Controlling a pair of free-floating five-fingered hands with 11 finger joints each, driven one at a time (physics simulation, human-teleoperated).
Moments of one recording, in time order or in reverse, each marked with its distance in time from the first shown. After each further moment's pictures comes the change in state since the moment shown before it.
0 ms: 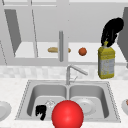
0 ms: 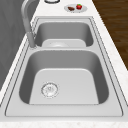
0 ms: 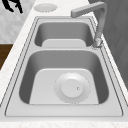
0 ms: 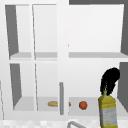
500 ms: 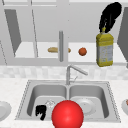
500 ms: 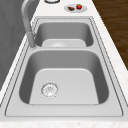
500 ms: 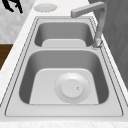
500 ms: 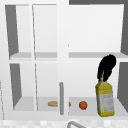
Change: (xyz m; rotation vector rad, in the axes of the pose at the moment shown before) left hand 0.000 0.000 0.000 0.000 0.000 0.000; right hand 0.035 -0.062 0.019 0.003 0.012 0.010
